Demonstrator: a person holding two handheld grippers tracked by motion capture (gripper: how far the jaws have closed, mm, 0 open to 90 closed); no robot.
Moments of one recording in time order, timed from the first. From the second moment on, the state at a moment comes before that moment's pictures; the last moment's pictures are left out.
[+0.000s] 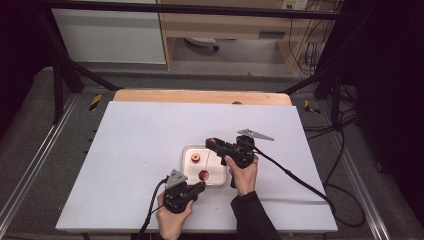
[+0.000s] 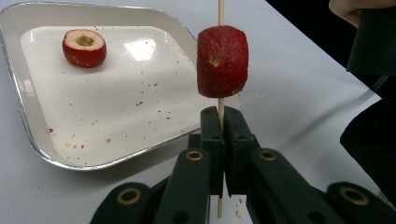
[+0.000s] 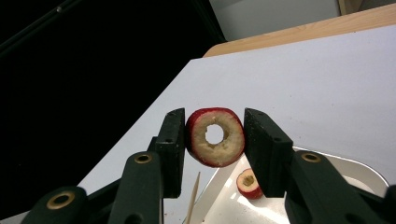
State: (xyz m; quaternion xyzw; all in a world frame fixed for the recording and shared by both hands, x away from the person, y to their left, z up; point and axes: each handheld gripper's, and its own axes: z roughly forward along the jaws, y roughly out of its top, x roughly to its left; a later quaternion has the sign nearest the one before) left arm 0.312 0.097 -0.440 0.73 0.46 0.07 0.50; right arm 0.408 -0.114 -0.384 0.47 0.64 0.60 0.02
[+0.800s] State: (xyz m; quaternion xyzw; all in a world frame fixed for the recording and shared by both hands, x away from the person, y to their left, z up) left arm 0.314 0.096 -0.442 0.71 0.48 0.07 0.51; right arm 0.405 -0.109 -0.388 0.47 0.63 0.61 0.01
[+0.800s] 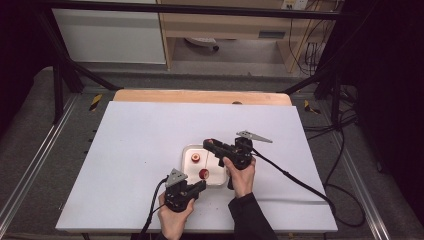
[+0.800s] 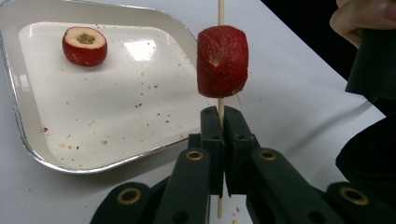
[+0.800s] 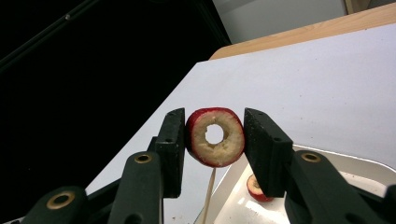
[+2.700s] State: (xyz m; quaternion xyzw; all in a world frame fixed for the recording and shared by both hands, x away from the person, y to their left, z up) left arm 0.335 0.095 -0.439 0.71 0.49 0.07 0.51; right arm 0.390 -0.099 -0.410 0.48 0.66 0.58 -0.01
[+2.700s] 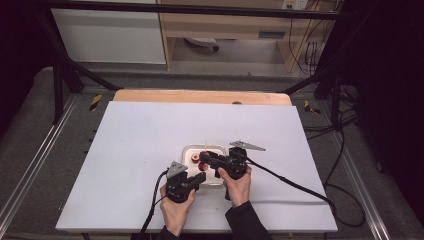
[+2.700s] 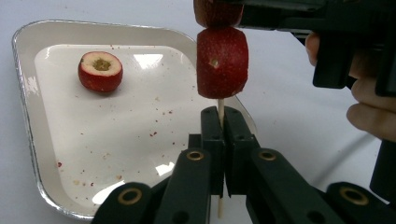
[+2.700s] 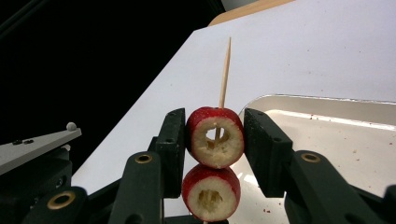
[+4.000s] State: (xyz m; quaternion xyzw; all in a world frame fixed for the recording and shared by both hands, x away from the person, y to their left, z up) left arm 0.323 0.143 -0.432 0.77 0.43 0.11 0.46; right arm 0.389 -0.155 -0.410 0.39 0.82 0.42 0.09
